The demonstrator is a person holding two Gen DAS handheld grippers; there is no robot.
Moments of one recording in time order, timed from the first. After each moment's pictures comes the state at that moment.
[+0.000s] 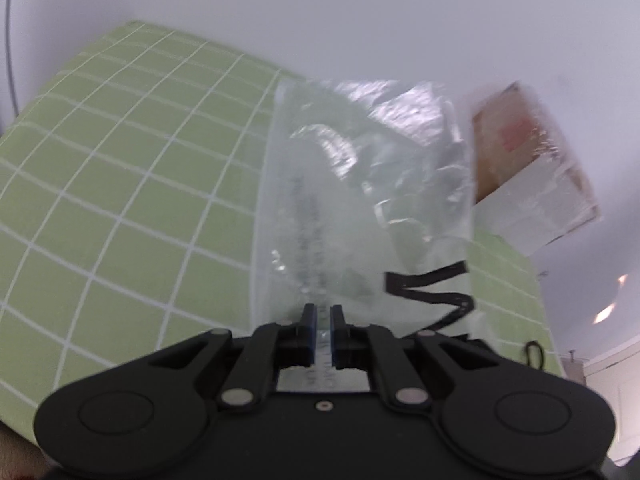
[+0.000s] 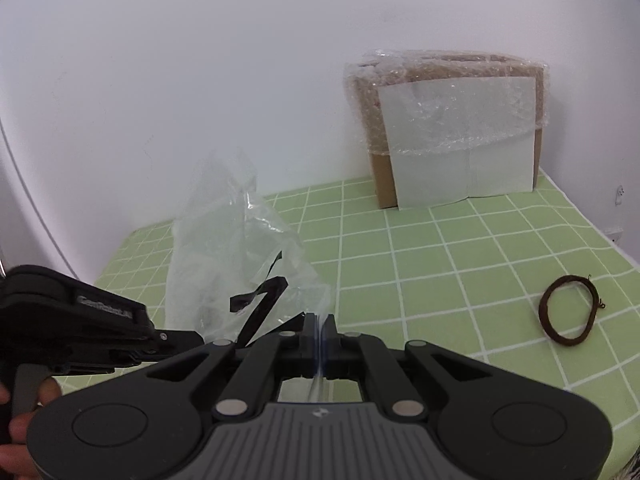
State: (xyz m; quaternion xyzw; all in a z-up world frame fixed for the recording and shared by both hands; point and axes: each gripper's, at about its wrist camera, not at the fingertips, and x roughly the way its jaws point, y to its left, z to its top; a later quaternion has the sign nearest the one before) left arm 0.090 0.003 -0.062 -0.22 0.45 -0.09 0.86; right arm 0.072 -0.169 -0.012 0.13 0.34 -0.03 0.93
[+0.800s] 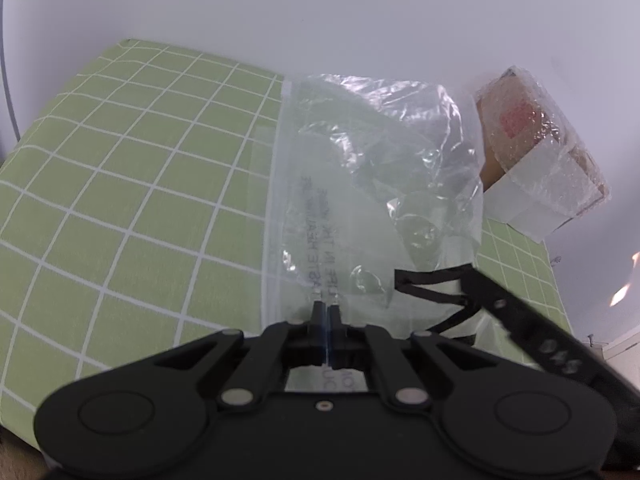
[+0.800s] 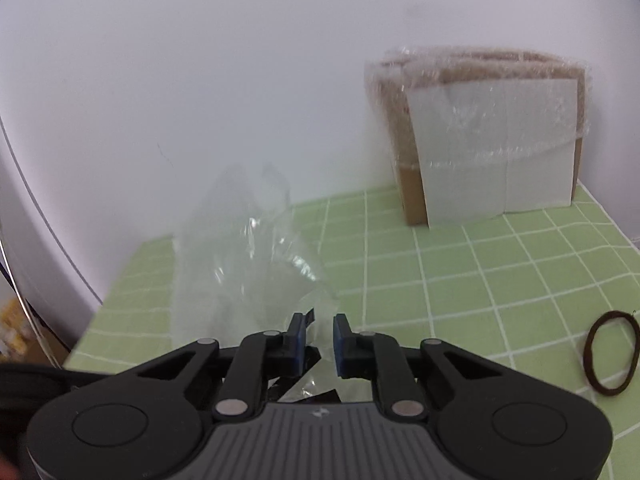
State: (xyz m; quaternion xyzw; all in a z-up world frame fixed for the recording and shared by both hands) left arm 0.088 0.003 -0.058 -0.17 0.45 -0.09 0.87; right arm 0.110 -0.167 -0.013 0.14 0.35 -0.01 0.93
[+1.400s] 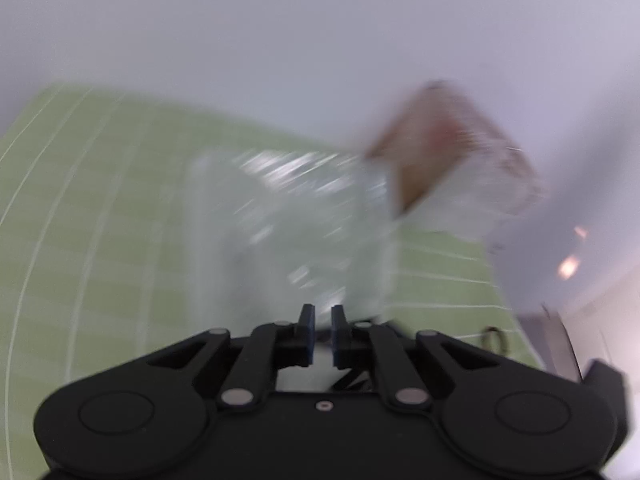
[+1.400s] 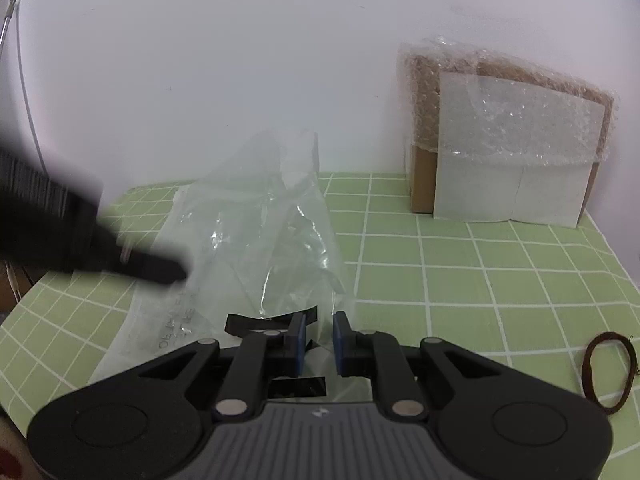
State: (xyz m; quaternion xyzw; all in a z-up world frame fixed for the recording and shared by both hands) left arm 0.129 -0.019 0.001 -0.14 0.40 -0.24 0.87; right arm 0.112 -0.155 -0.030 0.04 0.36 0.00 0.93
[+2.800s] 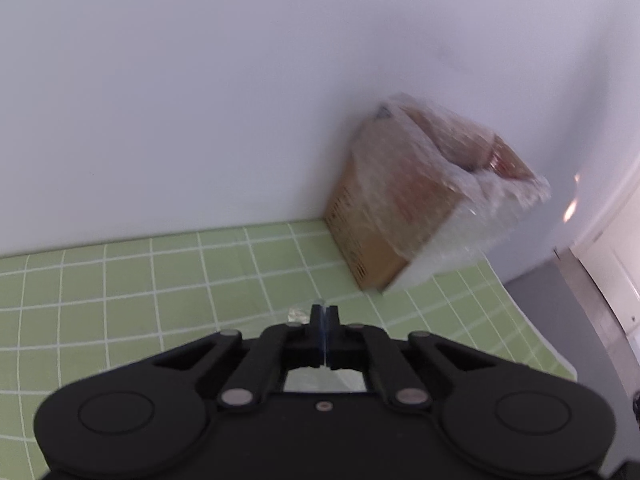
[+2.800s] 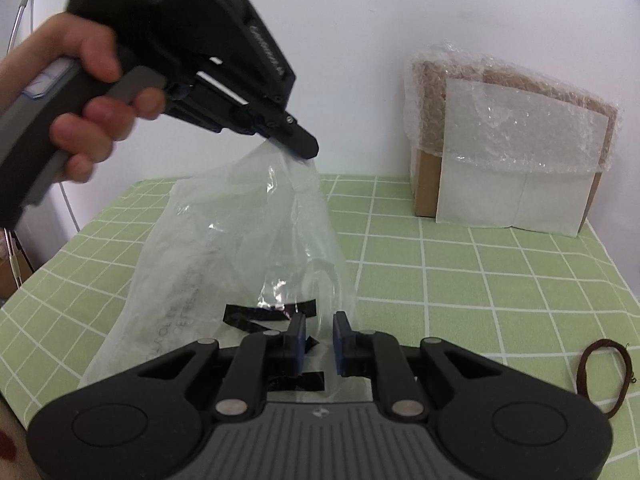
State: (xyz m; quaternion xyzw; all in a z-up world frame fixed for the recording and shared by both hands) left arm 0.228 -0.067 0.013 -0.04 0.41 -0.26 0.87; right arm 0.107 -0.155 -0.034 0.02 0.35 0.01 0.94
